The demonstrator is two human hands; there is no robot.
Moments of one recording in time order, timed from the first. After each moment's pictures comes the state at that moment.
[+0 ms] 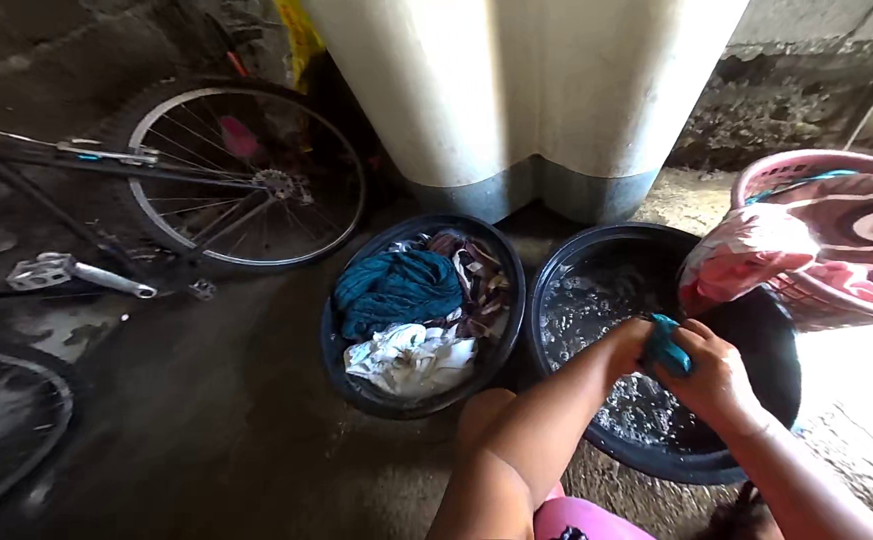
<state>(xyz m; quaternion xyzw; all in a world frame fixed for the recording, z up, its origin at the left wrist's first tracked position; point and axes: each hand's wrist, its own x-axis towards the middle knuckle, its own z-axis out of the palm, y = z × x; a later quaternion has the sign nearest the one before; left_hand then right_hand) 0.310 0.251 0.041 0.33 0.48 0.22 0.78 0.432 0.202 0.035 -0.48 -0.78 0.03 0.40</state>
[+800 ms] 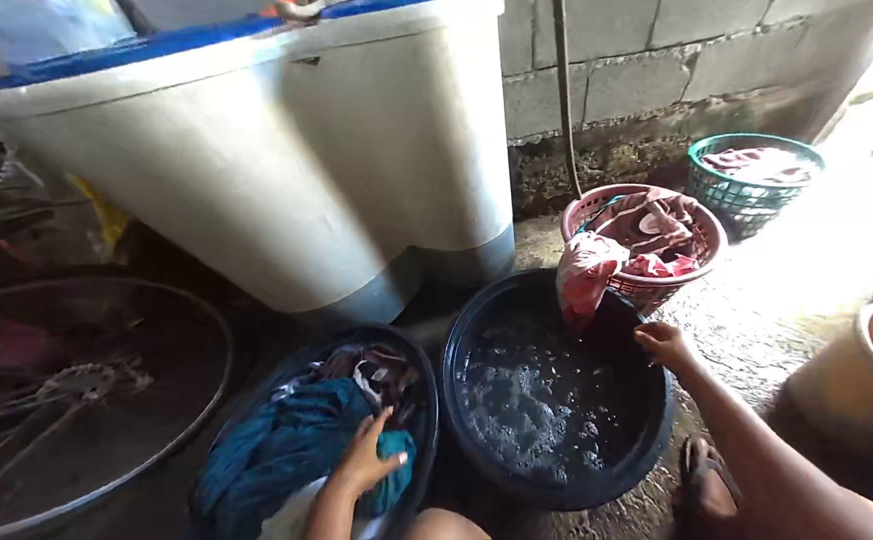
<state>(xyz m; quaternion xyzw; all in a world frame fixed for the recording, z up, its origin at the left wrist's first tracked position) 0.060 0.252 0.021 0.67 0.68 -0.01 0.29 0.607 0.208 -0.005 -0.75 -0.37 0.37 0.40</state>
